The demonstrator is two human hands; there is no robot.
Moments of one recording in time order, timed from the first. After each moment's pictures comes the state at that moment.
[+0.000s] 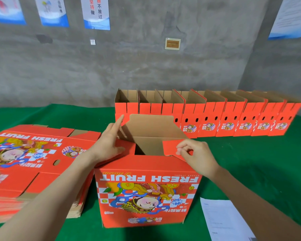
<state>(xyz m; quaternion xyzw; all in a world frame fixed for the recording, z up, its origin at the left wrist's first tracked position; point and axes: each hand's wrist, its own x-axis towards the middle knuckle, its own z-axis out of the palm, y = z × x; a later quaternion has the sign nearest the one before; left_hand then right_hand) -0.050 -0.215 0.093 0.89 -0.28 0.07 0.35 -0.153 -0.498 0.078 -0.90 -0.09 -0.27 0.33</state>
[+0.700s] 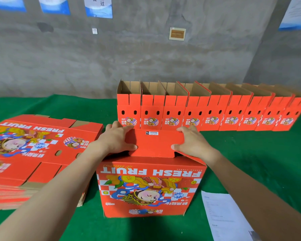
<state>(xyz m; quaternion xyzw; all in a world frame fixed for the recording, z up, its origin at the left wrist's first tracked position) -0.054 -0.237 0.096 0.98 -0.17 -0.03 0.12 -0.117 -0.487 0.090 -0.98 0.08 -0.03 0.20</state>
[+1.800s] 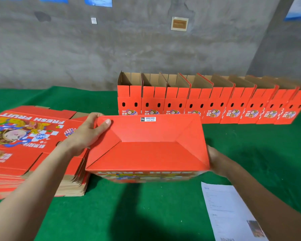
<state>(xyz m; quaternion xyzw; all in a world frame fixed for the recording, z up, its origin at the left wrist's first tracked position) -0.067 -0.174 0.080 0.80 -0.09 -0.03 0.59 -0.157 -0.531 0.034 -0.76 0.18 0.09 0.62</state>
